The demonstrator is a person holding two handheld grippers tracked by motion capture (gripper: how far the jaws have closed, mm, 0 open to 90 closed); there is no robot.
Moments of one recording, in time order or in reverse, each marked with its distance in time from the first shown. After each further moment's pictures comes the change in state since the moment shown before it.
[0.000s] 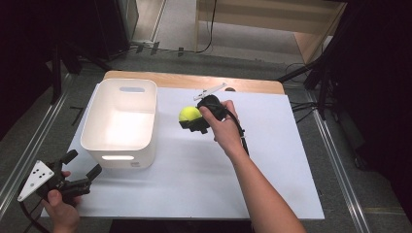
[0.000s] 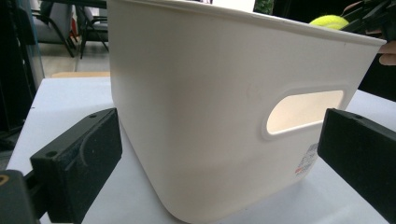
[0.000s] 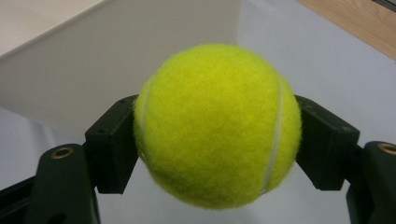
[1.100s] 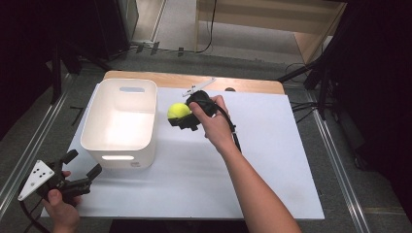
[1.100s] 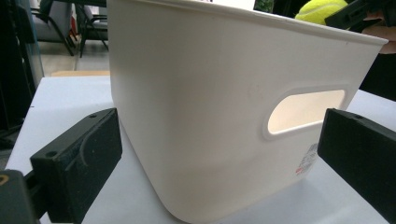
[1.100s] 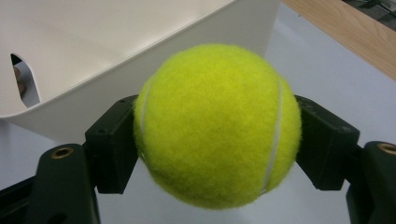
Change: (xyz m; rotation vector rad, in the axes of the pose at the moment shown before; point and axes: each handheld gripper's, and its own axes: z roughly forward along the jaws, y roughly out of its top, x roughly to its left) left arm 0.000 0.000 0.001 0.003 -0.002 -0.005; right arm 0.018 0.025 0.006 -0.019 0.042 -0.054
